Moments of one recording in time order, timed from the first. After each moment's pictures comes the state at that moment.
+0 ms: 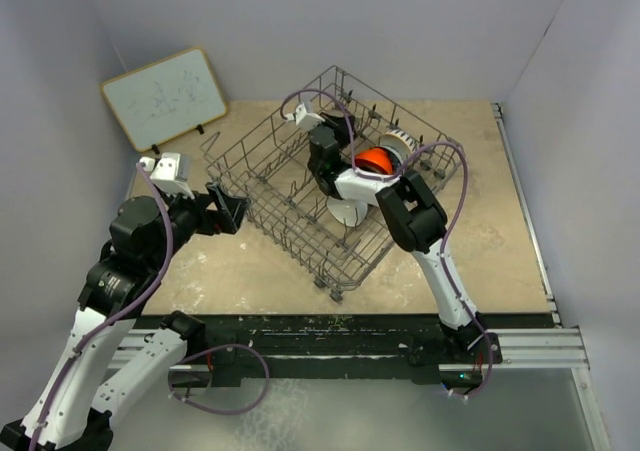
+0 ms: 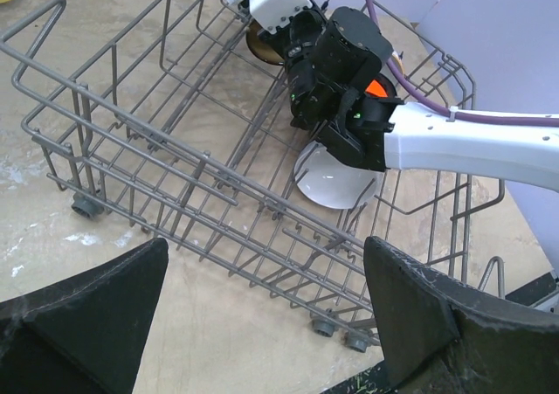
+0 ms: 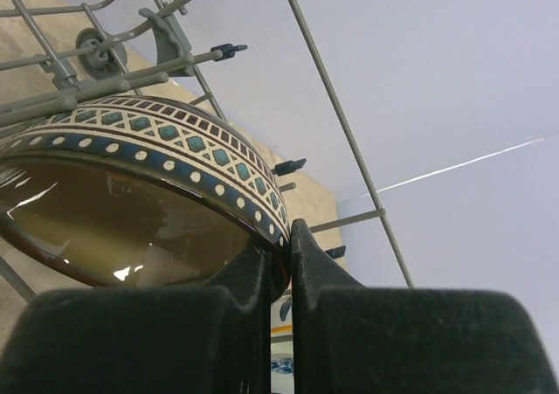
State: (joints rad) left arm -0.42 0.63 0.98 -0.57 0.01 -0.39; right arm 0.65 2.38 1.71 0.73 0.95 -1.05
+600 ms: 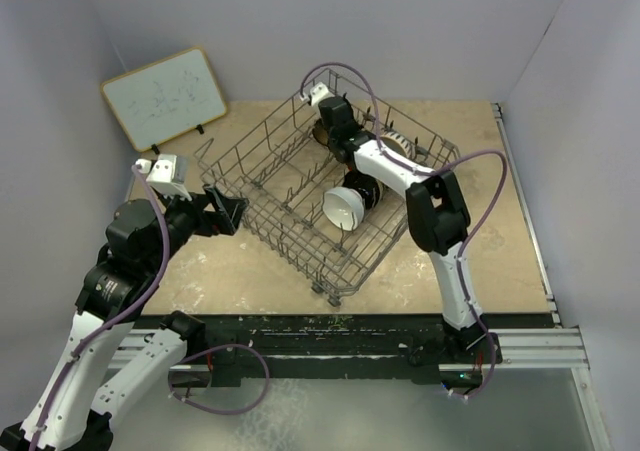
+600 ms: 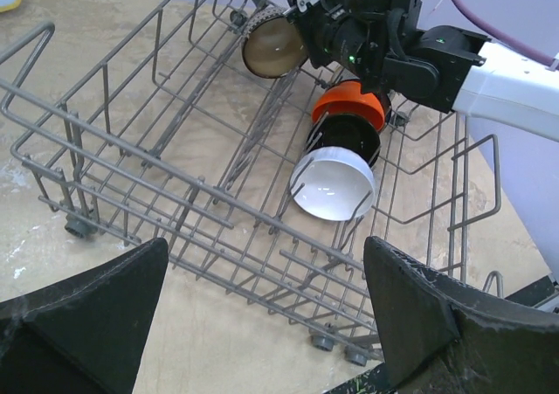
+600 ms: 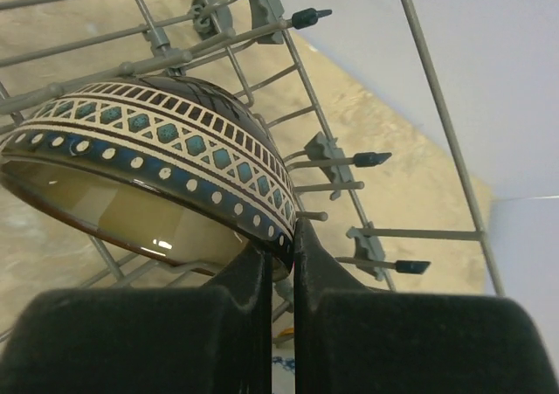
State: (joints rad) left arm -0.42 0.61 0.98 -0.57 0.00 -0.39; right arm 0.58 2.24 1.87 -0.08 0.61 -0.48
